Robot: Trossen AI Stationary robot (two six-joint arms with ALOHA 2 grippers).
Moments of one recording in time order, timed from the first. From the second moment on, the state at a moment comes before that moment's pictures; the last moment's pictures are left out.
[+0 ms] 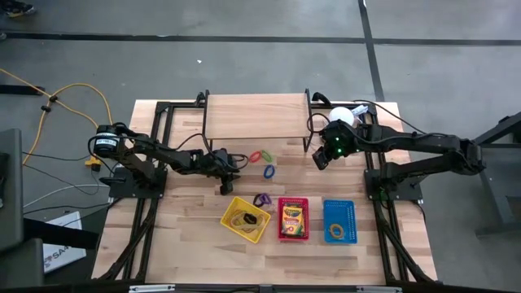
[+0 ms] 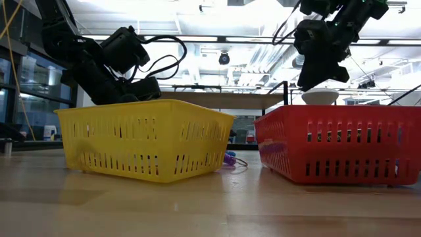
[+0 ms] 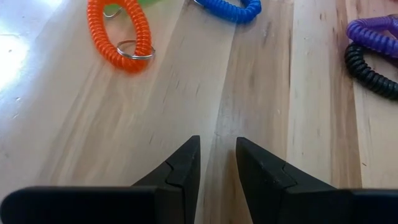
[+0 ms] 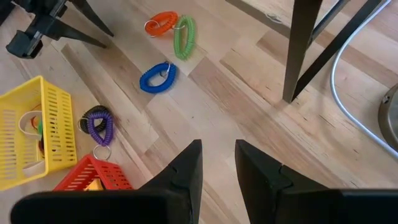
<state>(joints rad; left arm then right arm) 0.10 1.54 0.48 0.34 -0.03 -0.12 -0.27 1.07 0.80 -0.64 -0.03 0.62</state>
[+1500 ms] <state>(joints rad) 0.11 1.50 0.51 0.48 -0.06 -0.01 -0.27 1.07 0.80 -0.63 -0.03 0.62</state>
